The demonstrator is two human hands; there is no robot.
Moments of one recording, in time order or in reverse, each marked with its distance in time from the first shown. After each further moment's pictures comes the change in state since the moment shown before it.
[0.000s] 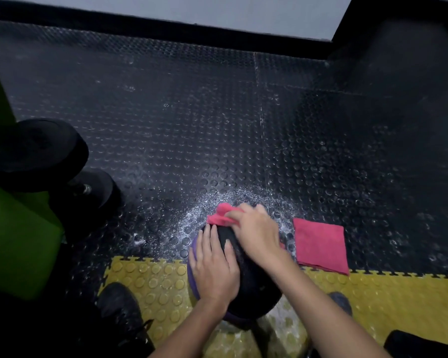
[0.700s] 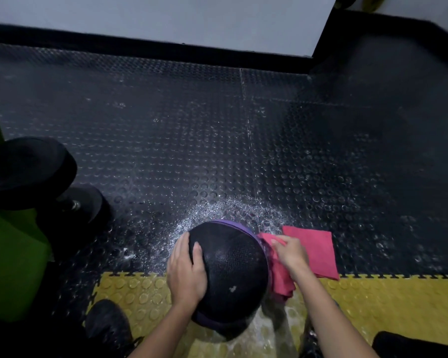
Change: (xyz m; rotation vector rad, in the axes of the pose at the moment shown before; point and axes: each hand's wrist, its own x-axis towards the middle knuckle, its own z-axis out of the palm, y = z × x) left_hand 0.018 -0.023 -0.015 -0.330 -0.031 -0.161; right_hand -0.023 0.100 0.022 0.525 0.005 0.733
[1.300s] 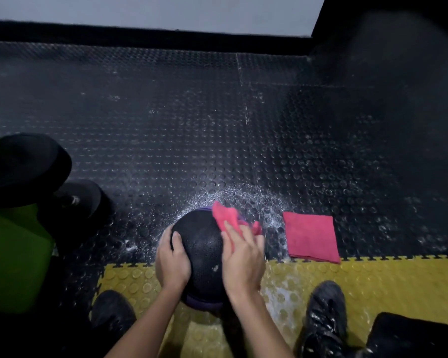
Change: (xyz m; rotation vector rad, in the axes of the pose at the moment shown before) left_hand 0.016 -0.017 -0.007 -0.179 0.106 -0.210; right_hand -0.090 -0.036 0.068 0.014 0.511 -0.516
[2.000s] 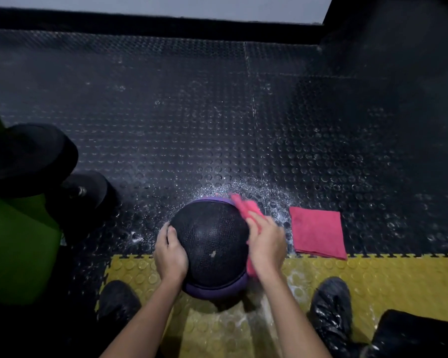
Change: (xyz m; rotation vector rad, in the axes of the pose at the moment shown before) left_hand 0.007 -0.002 -0.007 -0.065 0.071 -0.099; right_hand 0.034 0.033 0.002 0.062 -0.202 0.231
